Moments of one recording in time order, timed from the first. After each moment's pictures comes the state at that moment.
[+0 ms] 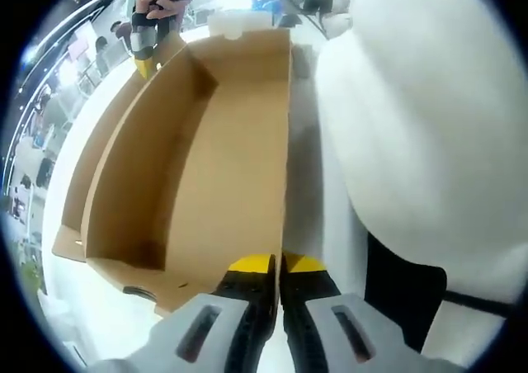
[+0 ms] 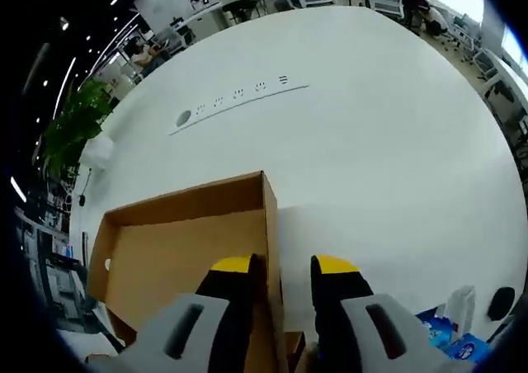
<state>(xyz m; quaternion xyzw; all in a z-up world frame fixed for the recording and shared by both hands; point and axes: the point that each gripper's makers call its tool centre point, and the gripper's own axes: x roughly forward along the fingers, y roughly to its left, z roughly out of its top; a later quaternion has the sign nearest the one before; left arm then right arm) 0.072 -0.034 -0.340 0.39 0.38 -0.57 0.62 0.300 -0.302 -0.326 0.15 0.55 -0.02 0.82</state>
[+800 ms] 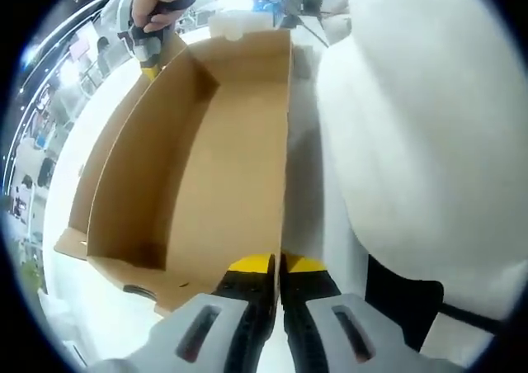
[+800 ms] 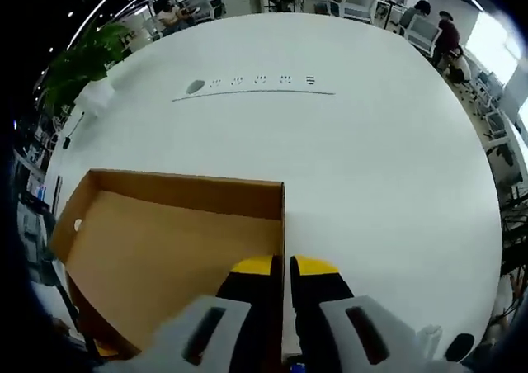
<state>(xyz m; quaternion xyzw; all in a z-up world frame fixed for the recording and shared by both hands) 0.073 -0.035 -0.339 0.39 0.37 -0.57 0.62 0.308 -0.293 -0.332 0.04 0.56 0.02 0.83</state>
